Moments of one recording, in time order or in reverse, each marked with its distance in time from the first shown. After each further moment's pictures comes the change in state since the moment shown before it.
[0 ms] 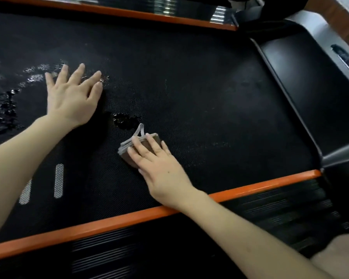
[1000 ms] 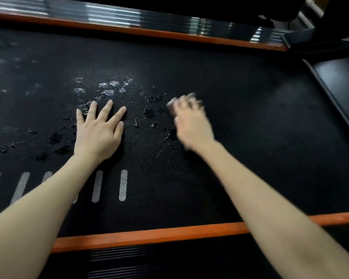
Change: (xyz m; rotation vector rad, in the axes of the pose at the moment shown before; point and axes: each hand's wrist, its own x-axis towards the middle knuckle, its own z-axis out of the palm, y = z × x) left_hand -0.060 -0.076 0.003 0.080 -0.018 -0.083; right_hand 0.149 0.022 0.002 -0.188 0.088 0.251
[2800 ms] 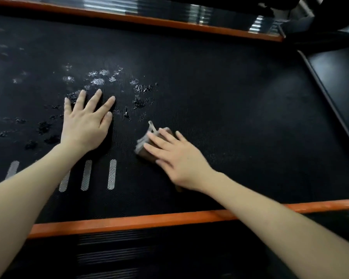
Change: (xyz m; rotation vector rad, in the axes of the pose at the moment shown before) left_hand -0.002 -0.004 -0.002 -0.008 -0.013 0.006; right_hand -0.098 -0.007 -0.011 0.112 -0.112 -0.511
